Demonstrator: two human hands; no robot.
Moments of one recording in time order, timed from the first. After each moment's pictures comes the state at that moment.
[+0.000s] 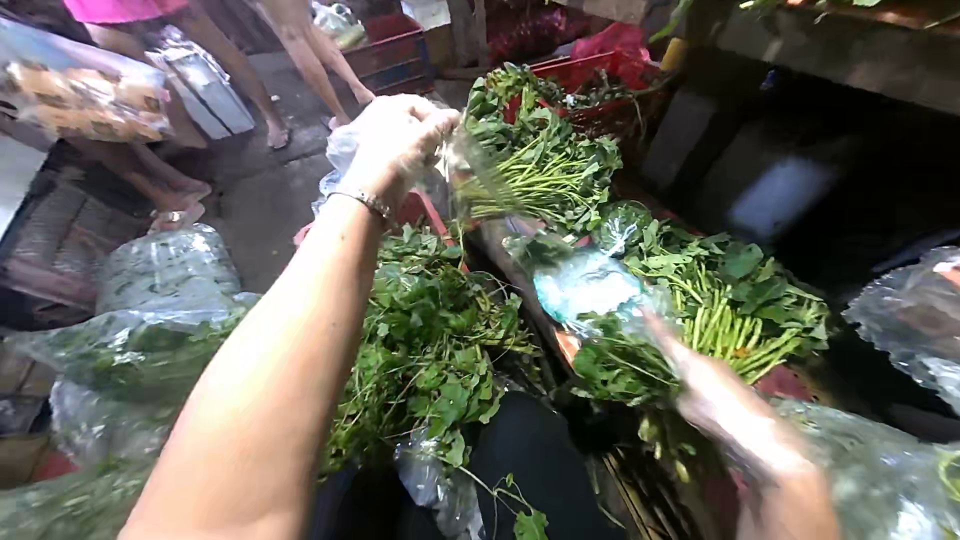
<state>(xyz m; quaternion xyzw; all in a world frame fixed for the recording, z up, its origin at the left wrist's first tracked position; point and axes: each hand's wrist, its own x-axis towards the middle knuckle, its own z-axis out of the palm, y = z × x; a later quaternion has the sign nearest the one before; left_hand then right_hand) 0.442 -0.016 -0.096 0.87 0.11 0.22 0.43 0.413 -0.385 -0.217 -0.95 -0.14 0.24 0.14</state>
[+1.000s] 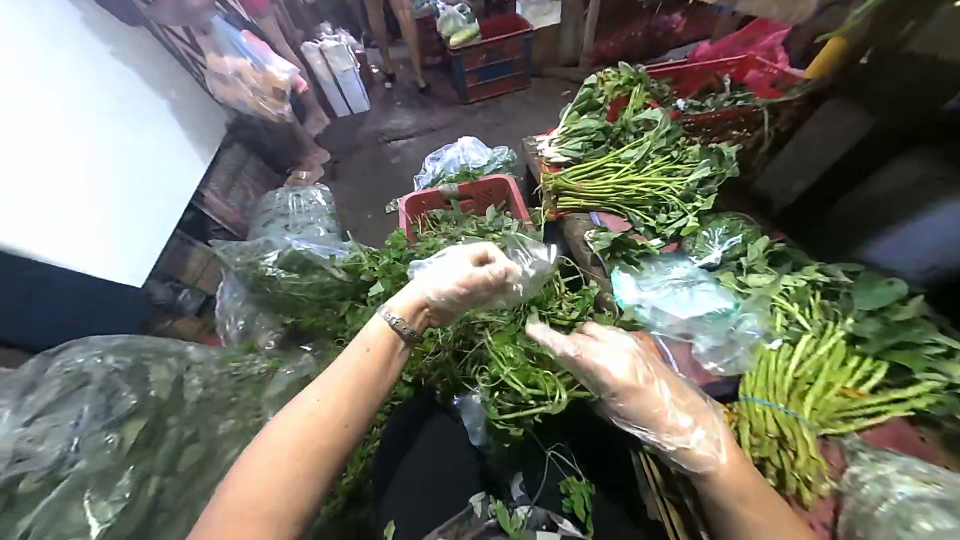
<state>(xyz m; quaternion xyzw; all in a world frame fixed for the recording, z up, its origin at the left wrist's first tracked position) 0.249 -0.035 -0.162 0.77 0.17 0.03 0.61 0.347 -0.265 -0.227 -0.63 -0.68 -0.12 0.36</state>
